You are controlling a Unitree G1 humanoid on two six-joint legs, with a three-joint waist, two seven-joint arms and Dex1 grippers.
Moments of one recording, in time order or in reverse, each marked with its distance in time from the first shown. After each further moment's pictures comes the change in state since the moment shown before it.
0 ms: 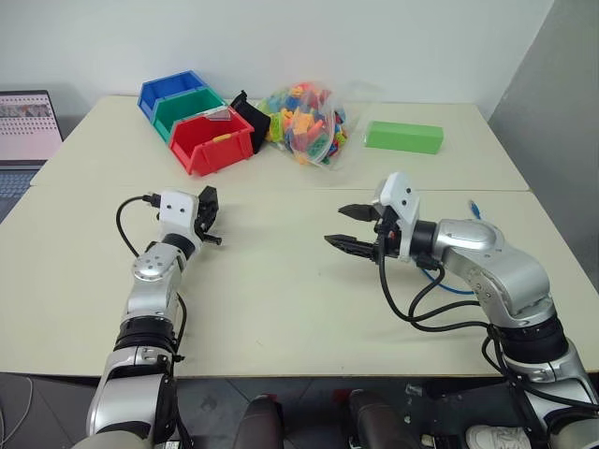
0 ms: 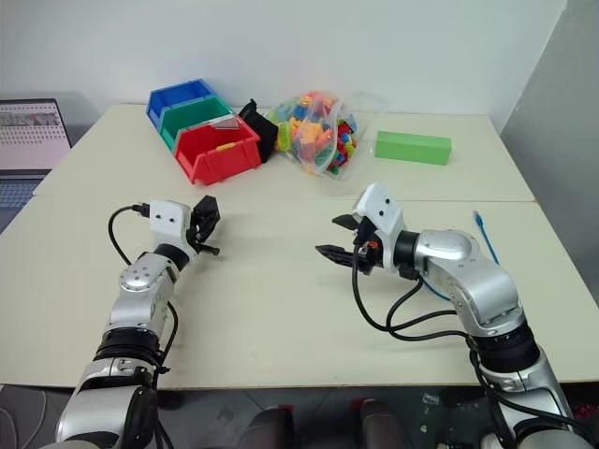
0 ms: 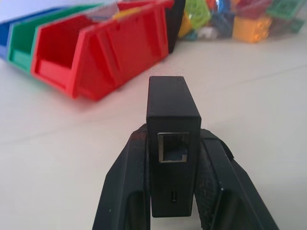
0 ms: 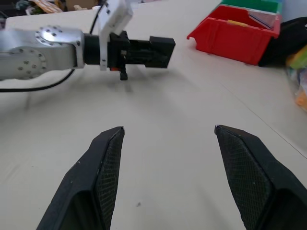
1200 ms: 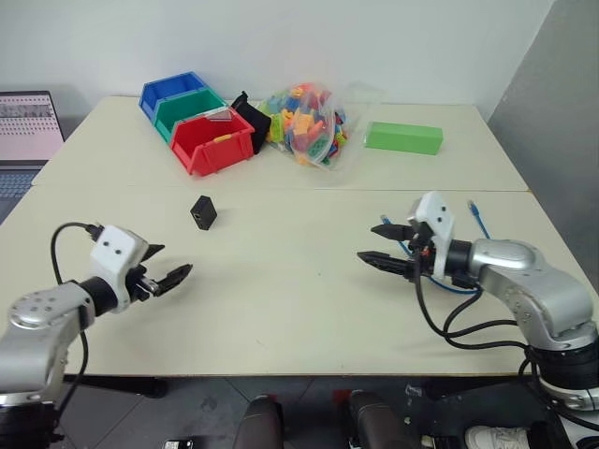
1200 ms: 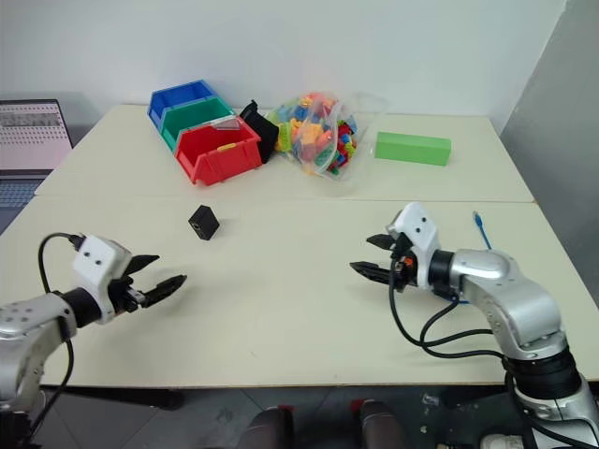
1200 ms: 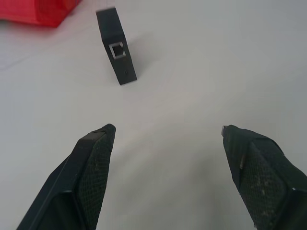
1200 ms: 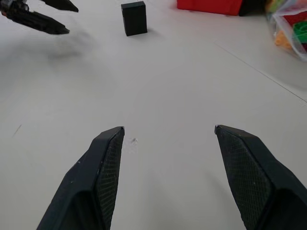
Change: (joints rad) left arm 0.527 0.463 0.204 -0.822 -0.278 0.624 -0.432; right arm 0.208 -0.193 -0.176 -0.052 0.100 0.041 0.061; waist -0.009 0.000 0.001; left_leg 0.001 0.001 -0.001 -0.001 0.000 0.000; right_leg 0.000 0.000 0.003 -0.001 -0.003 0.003
